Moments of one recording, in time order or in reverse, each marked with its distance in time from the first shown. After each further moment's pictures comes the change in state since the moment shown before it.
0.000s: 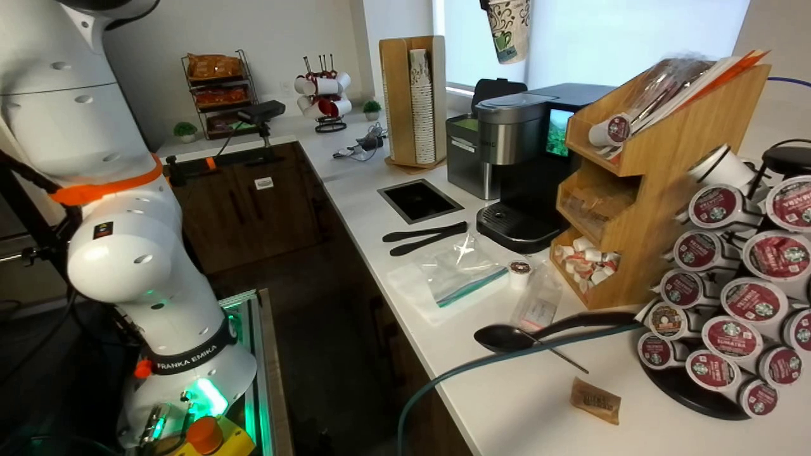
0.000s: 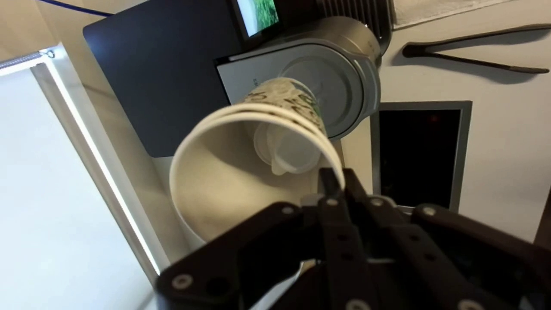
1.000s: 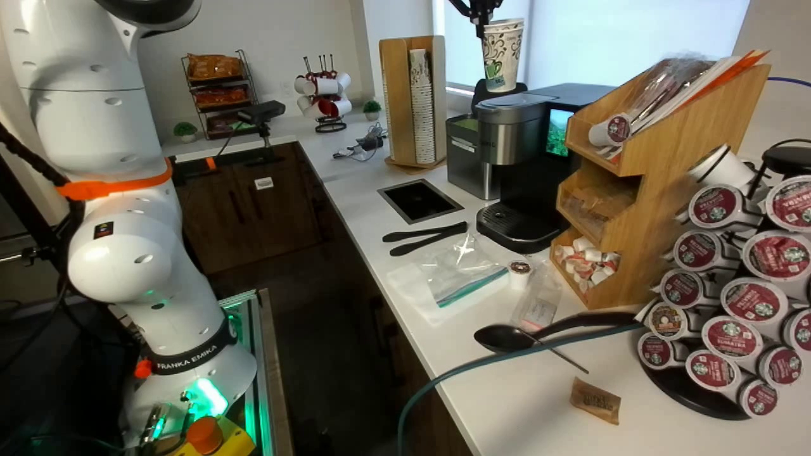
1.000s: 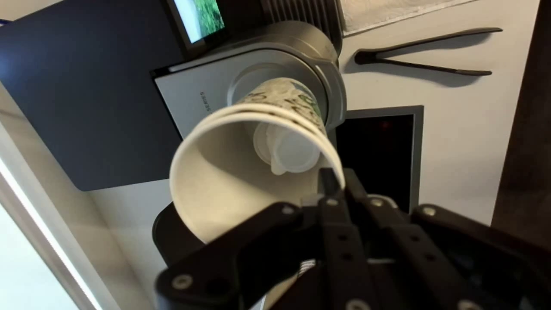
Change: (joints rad) arm 0.003 0.129 0.009 0.128 -0.003 -0.171 0.036
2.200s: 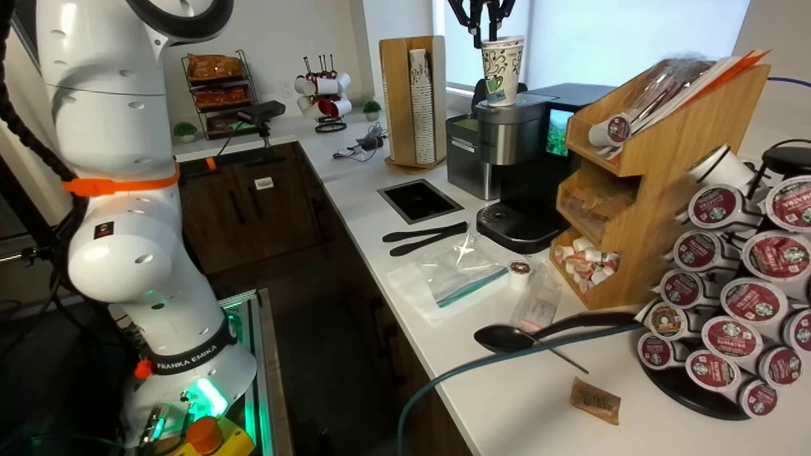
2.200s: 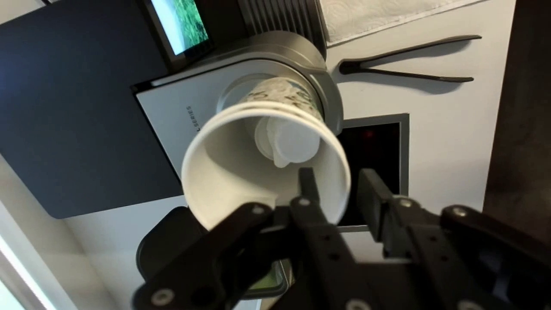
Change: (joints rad) arm 0.003 0.108 0.001 0.136 -0.017 -0.105 0.028
